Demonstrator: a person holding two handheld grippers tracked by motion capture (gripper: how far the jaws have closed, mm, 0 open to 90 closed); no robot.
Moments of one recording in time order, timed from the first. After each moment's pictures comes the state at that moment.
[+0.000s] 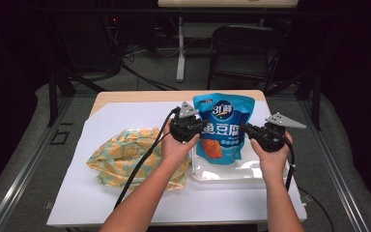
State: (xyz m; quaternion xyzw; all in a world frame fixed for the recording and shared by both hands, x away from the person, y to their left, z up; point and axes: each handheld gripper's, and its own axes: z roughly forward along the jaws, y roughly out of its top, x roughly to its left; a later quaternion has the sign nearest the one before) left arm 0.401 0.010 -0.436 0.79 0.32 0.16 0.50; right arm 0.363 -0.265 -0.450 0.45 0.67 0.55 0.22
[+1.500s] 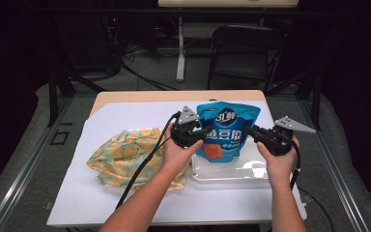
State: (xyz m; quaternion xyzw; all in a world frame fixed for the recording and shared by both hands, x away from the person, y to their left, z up) left arm 0.388 0.009 -0.441 0.78 0.31 0.15 0.53; right arm 0.352 -0.283 -0.452 0.45 0.66 0.56 0.20
